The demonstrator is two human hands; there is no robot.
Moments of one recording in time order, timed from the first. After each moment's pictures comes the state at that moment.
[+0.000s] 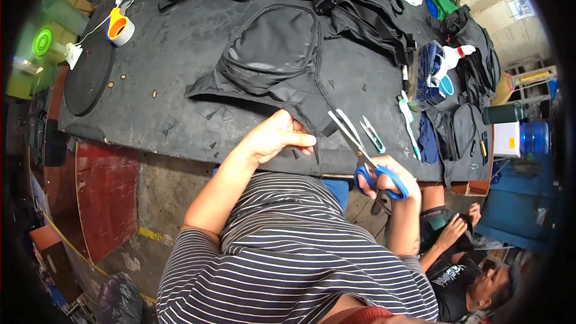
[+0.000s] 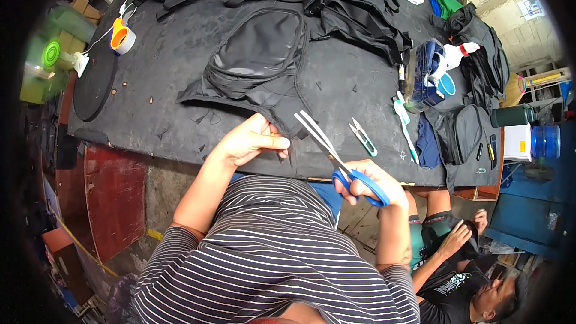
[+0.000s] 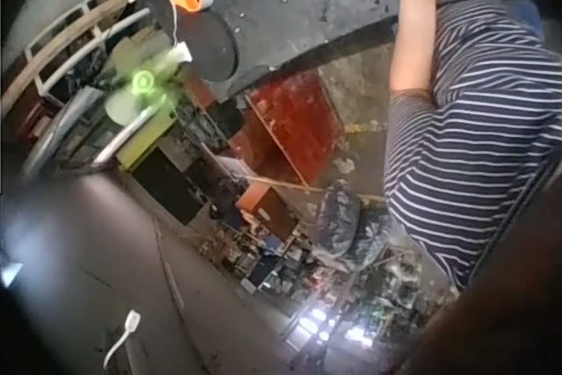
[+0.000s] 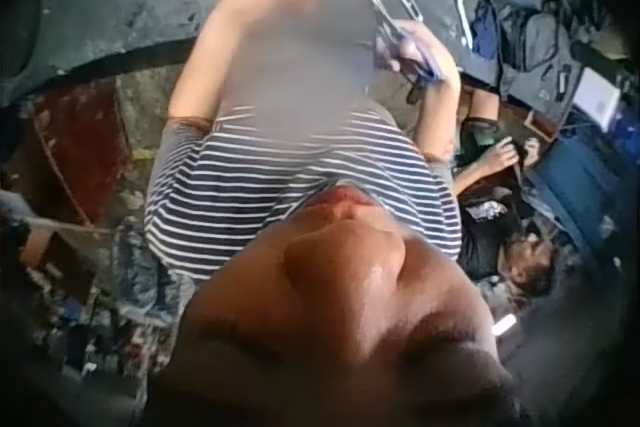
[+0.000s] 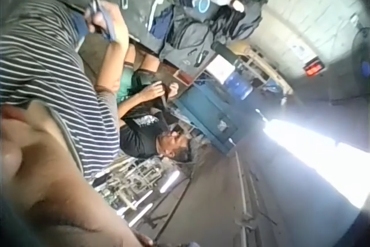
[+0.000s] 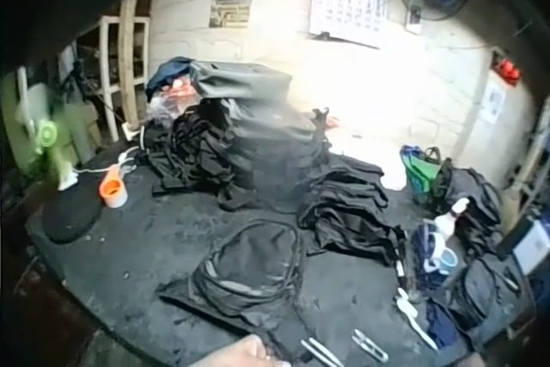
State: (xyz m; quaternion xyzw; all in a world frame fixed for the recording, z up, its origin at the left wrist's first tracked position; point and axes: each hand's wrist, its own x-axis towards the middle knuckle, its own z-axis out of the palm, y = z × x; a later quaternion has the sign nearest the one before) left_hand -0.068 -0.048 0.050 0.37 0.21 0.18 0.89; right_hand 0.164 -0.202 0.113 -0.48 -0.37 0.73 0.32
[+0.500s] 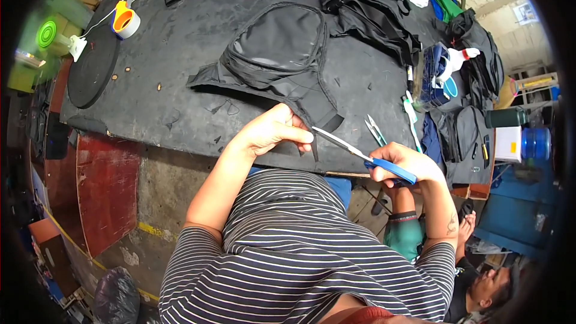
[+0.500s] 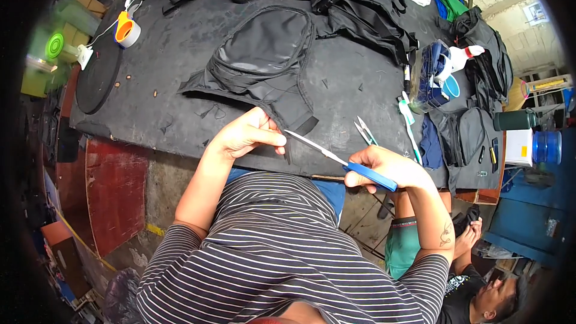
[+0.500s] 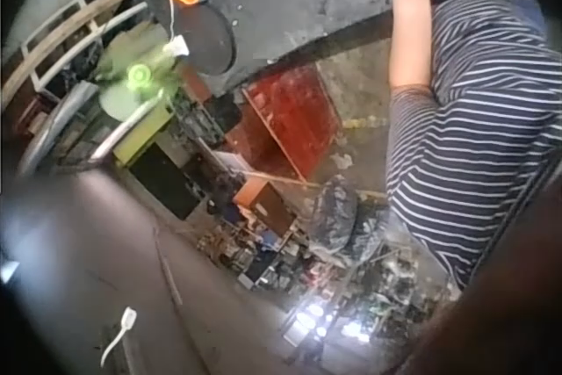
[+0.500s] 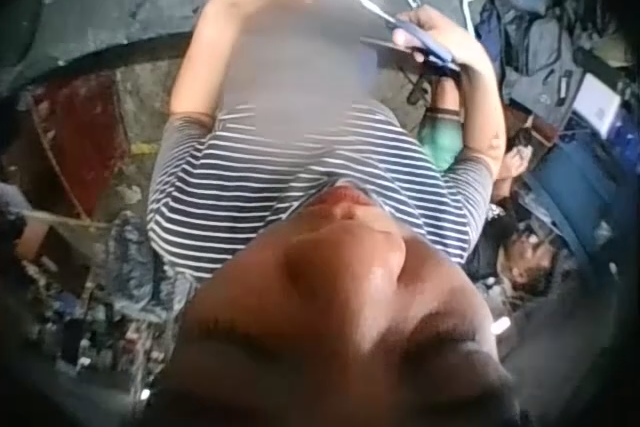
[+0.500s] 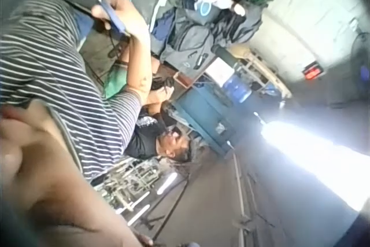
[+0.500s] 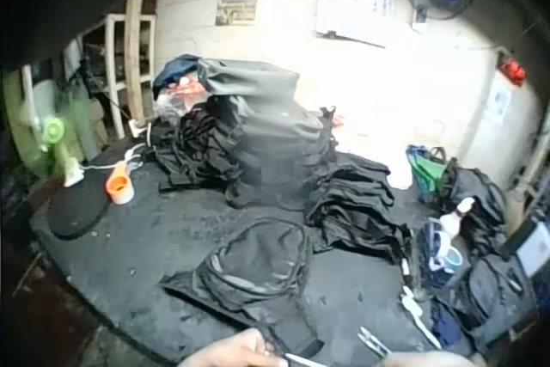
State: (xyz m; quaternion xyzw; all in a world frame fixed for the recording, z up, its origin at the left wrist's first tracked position) left_hand -0.085 -0.034 0.047 0.44 0.19 0.12 0.87; right_hand 0.174 -0.165 0.148 -0.57 -0.39 0.72 0.06
